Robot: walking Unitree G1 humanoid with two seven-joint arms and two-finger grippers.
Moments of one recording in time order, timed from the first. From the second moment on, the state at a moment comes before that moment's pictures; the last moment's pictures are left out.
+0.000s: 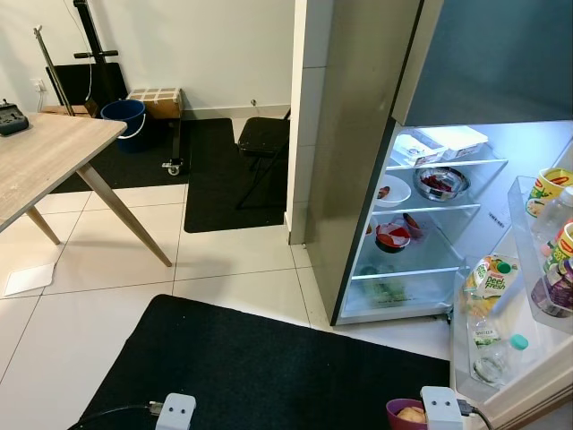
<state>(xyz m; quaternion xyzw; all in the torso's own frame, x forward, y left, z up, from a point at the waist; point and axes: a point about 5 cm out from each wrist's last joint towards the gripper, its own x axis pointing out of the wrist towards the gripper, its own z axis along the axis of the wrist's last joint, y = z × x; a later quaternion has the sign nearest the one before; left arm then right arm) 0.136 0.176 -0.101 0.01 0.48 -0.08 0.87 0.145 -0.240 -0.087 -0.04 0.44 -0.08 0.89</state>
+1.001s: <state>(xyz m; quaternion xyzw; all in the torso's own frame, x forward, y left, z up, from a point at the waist) 0.135 0.172 -0.102 -0.01 0.49 -0.10 0.87 0.144 -0.233 -0.089 -0.02 0.45 -0.06 0.89</state>
